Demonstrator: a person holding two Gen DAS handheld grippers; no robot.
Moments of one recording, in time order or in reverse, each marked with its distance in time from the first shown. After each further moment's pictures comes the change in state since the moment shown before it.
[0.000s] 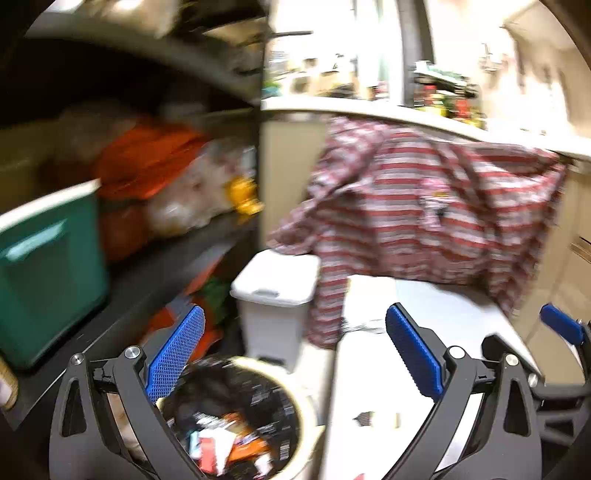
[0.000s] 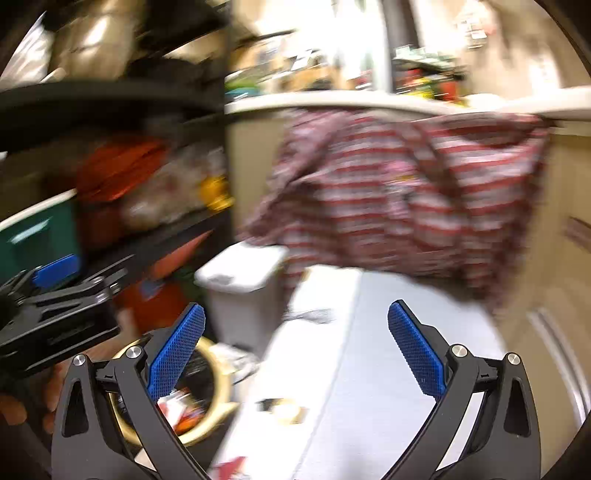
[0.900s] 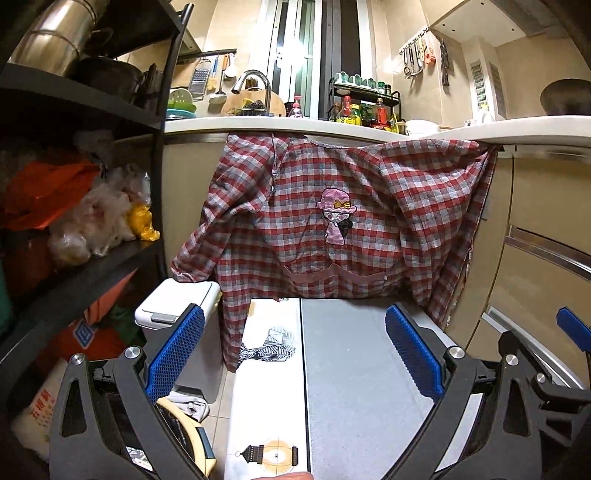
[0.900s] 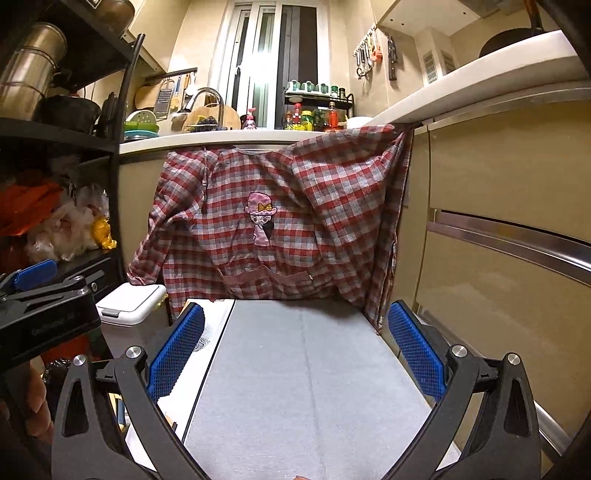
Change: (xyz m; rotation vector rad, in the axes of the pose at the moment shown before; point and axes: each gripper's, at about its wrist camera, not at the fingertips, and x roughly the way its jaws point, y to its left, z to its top) left arm 0.018 -0.106 -0.009 0.050 -0.089 -0.236; right arm -0.039 -0.098 -0.024 0.062 -0.156 -0.334
